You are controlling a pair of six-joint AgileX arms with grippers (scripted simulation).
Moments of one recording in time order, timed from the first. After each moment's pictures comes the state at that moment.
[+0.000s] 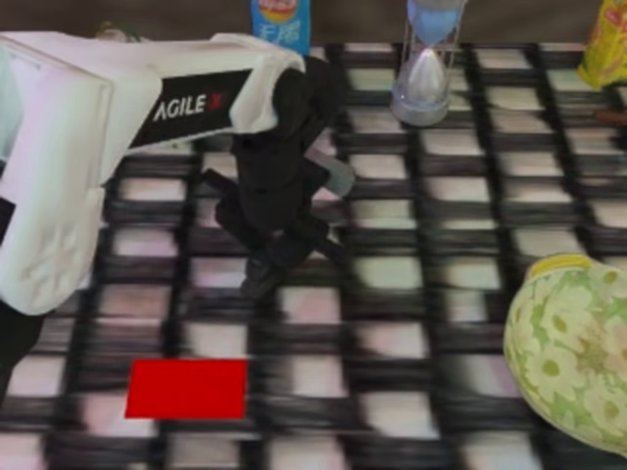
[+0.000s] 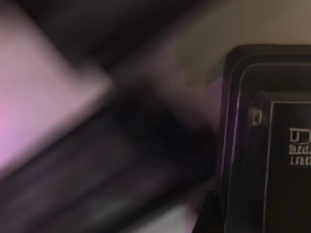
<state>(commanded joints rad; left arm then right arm) -0.55 2.35 1.79 -1.00 0.00 0.12 0.00 0.00 0.00 0.00 0.00 0.00</state>
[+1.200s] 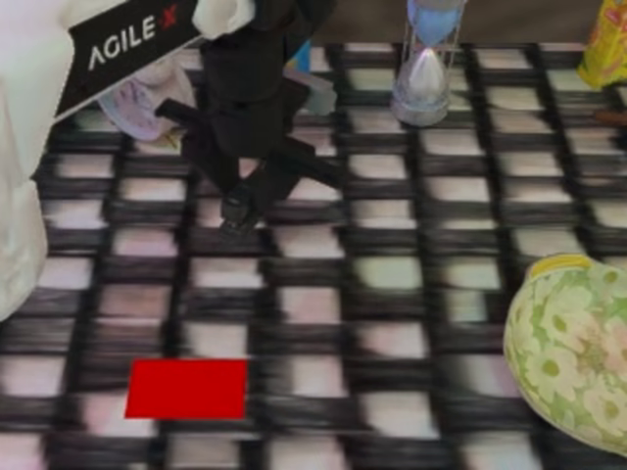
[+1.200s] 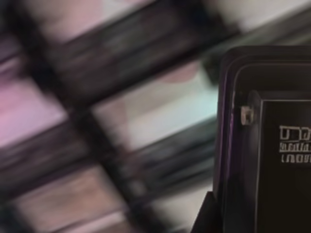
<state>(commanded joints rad) -0.55 2.23 2.00 -1.36 -0.04 -0.04 0.00 0.00 0.00 0.00 0.00 0.00</state>
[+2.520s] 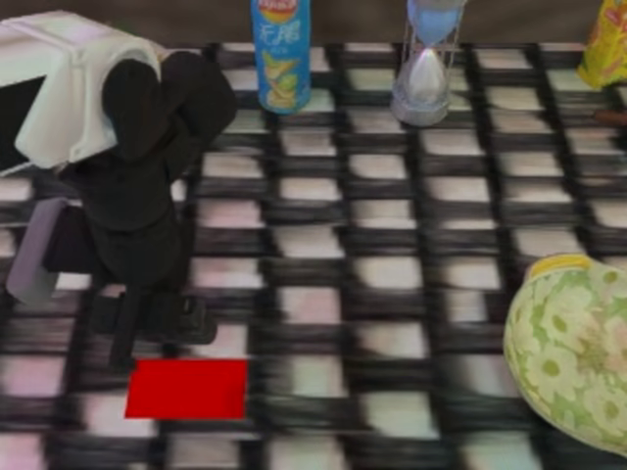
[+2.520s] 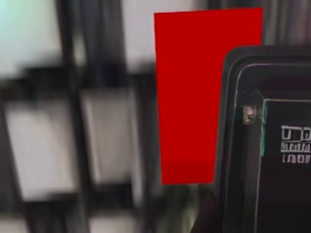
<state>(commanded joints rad) -0.53 1.68 1.25 -1.18 -0.02 -2.04 0.00 0.00 0.00 0.00 0.00 0.00</state>
